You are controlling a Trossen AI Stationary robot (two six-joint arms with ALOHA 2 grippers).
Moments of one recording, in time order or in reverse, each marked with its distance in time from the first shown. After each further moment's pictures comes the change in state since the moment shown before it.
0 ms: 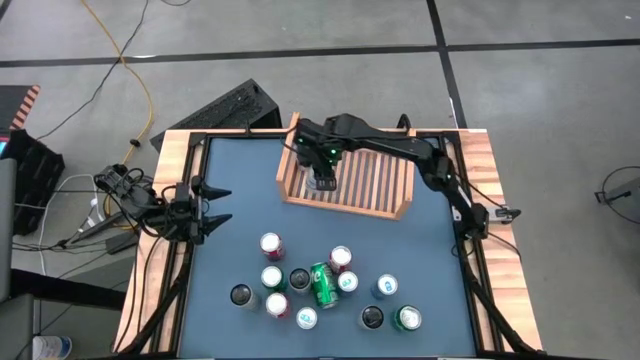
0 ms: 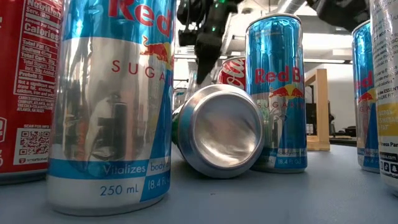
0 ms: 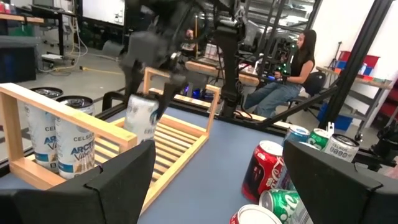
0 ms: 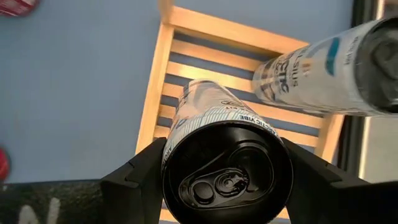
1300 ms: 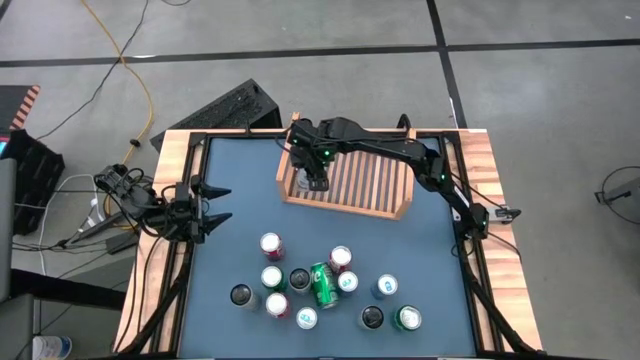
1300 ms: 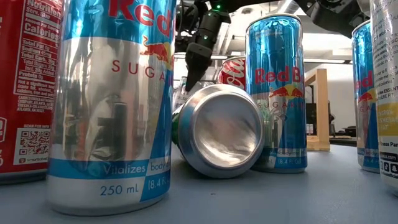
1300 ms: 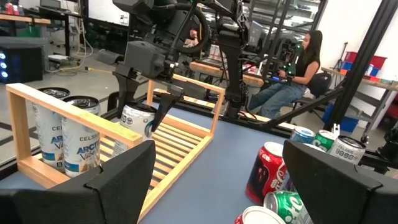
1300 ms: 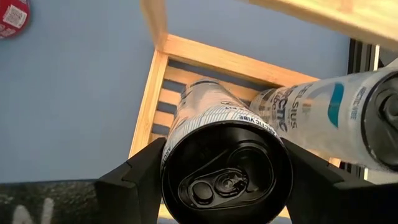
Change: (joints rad) left arm 0.000 0.000 0.000 0.000 -0.019 0.003; right arm 0.002 0.045 0.014 0.102 -0.008 -0.037
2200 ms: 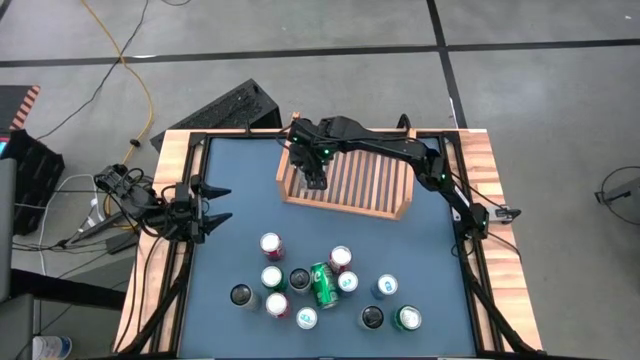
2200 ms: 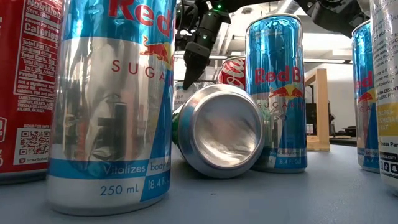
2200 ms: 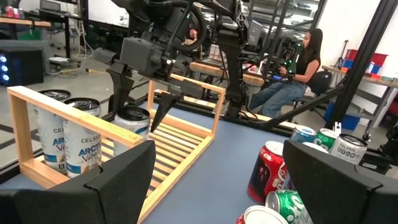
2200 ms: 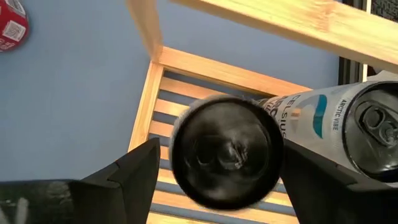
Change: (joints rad) left arm 0.000 0.000 0.000 0.000 0.000 0.015; right arm -0.007 -0.002 -0.004 0.043 -0.006 0.001
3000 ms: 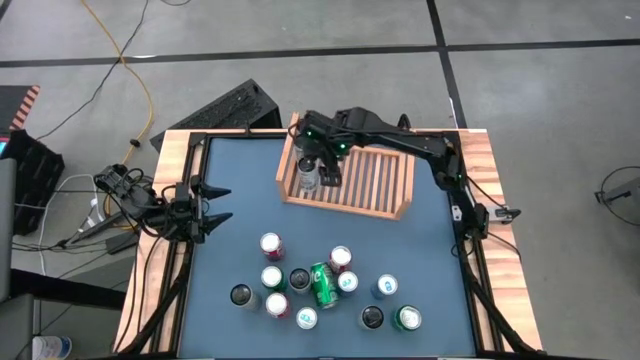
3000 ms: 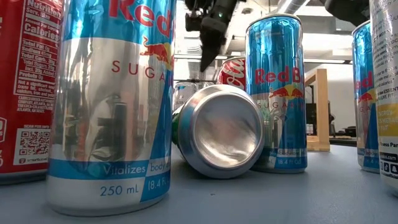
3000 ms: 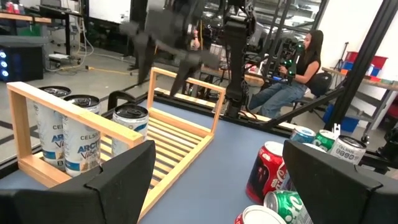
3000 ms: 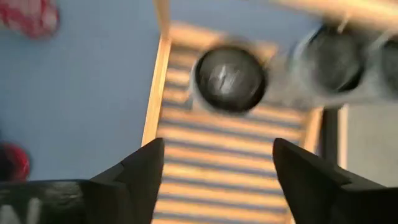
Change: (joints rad) left arm 0.000 0.000 0.000 -0.005 -0.002 -0.022; right arm 0.001 -0.135 -0.048 -0.160 0.028 0.072
